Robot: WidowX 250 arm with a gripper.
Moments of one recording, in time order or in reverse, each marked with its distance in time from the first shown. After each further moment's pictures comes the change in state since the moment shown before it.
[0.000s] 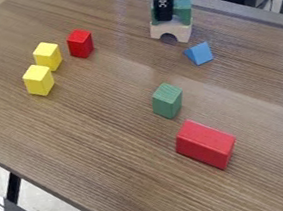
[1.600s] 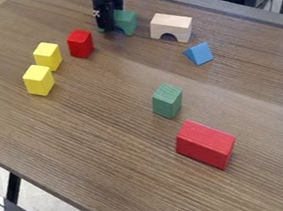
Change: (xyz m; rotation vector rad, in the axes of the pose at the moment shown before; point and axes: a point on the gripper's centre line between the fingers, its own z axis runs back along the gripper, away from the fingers) arm 0.085 -0.024 -0.032 -0.029 -0.052 -0.183
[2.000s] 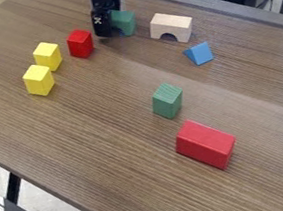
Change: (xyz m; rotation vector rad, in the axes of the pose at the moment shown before) arm 0.000 0.004 -0.007 0.003 -0.018 0.072
